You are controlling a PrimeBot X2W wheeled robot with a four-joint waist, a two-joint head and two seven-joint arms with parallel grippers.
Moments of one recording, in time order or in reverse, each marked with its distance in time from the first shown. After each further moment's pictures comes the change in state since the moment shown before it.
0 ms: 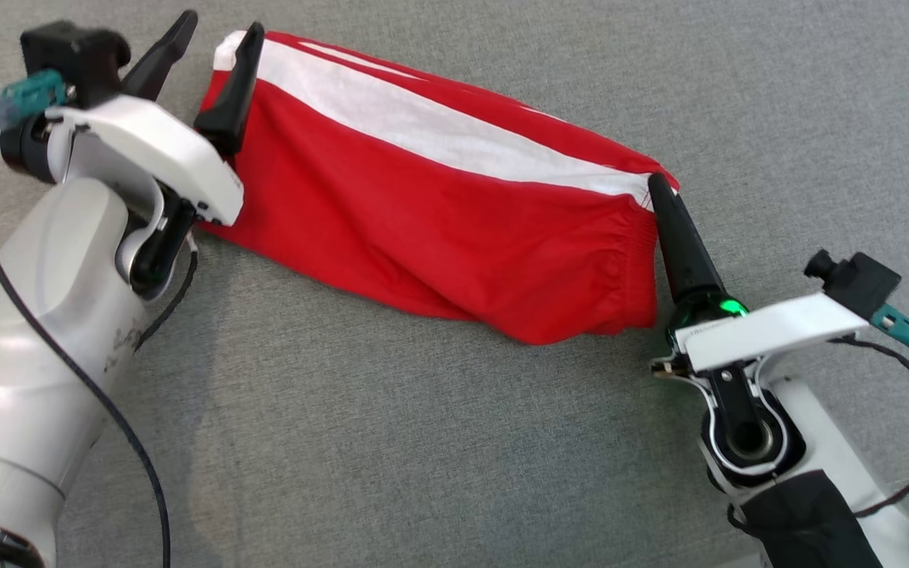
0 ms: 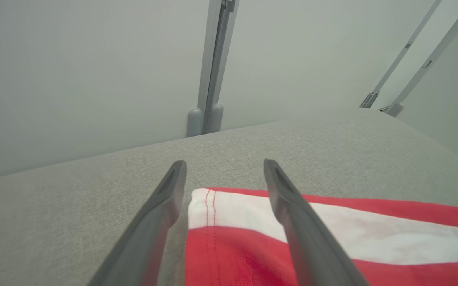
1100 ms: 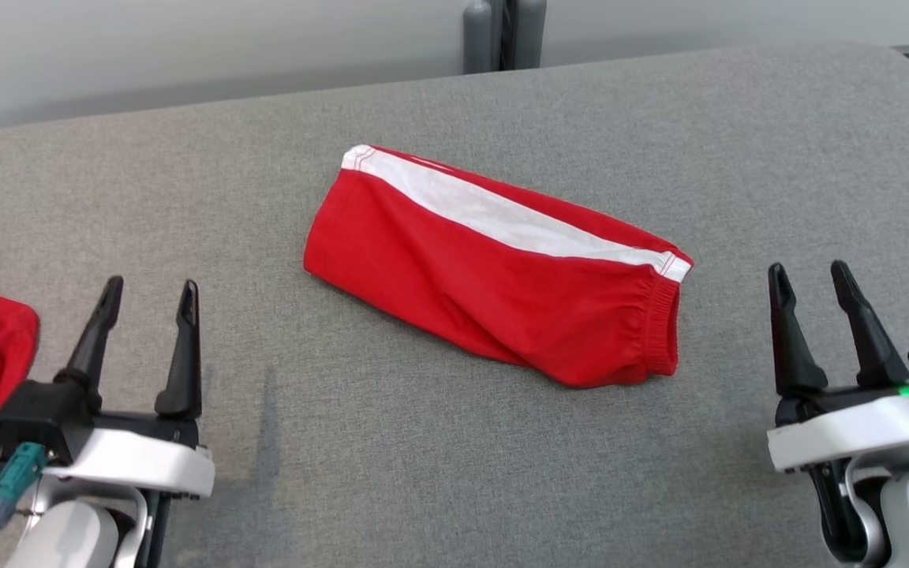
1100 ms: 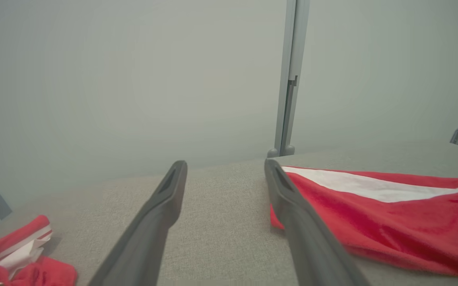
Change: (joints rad) left arm 0.870 0.135 0.390 -0.798 0.323 0.360 -0.059; right arm 0.298 -0.039 -0.348 -0.171 -0.931 0.000 0.027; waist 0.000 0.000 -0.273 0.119
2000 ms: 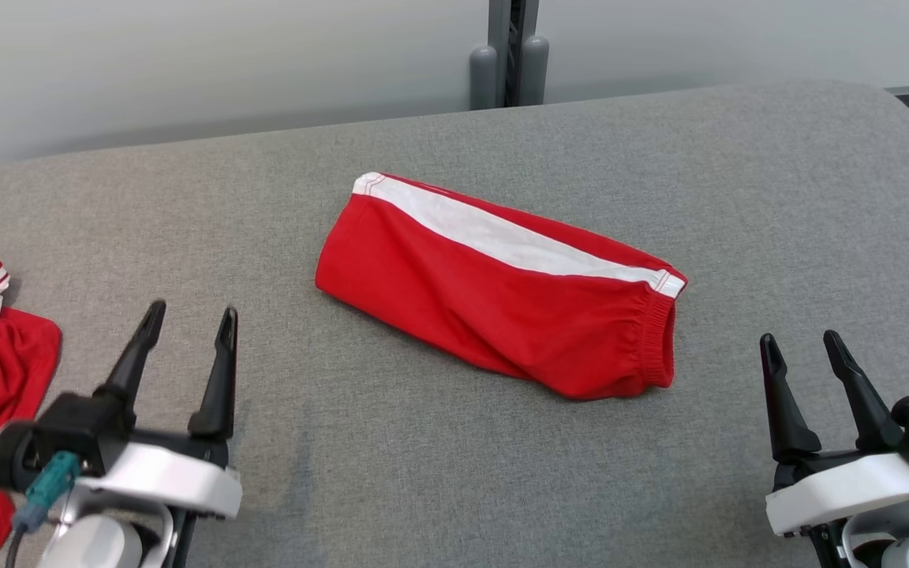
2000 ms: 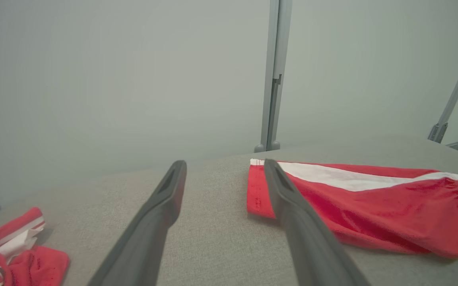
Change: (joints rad) left arm 0.054 -0.006 -0.049 -0.041 -0.006 0.012 0.037; right arm 0.154 0.048 -0.049 -0.087 -0.093 0.000 0.085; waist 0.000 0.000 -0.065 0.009
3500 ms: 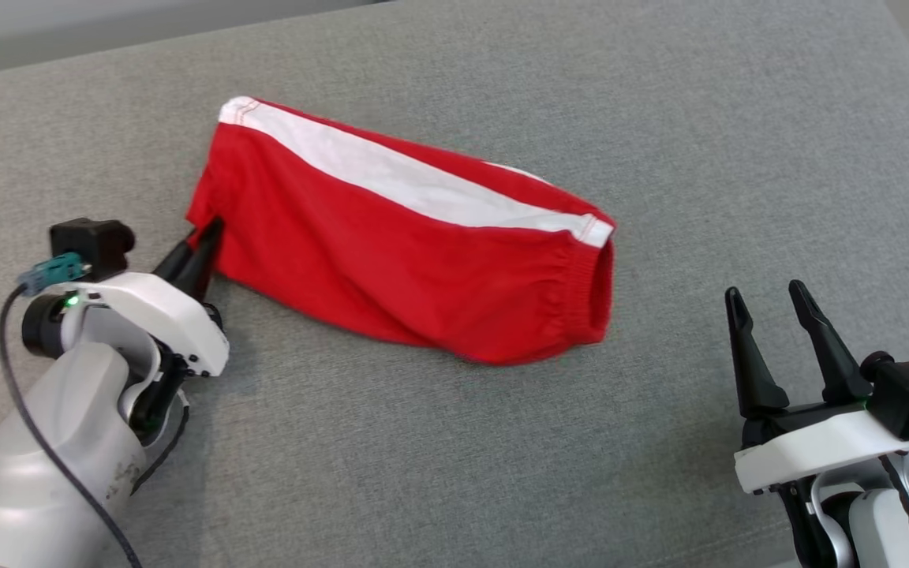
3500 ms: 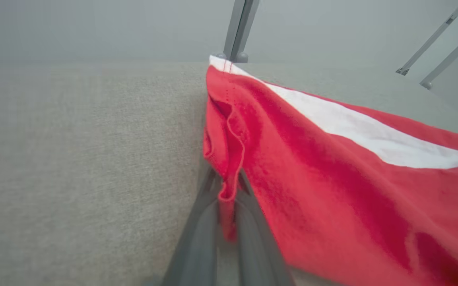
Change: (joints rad) left arm -0.643 -0.103 -0.324 0.898 -0.379 -0.374 0.009; right arm -0.110 0.004 0.070 0.039 -0.003 0.000 -0.035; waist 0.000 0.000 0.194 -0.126
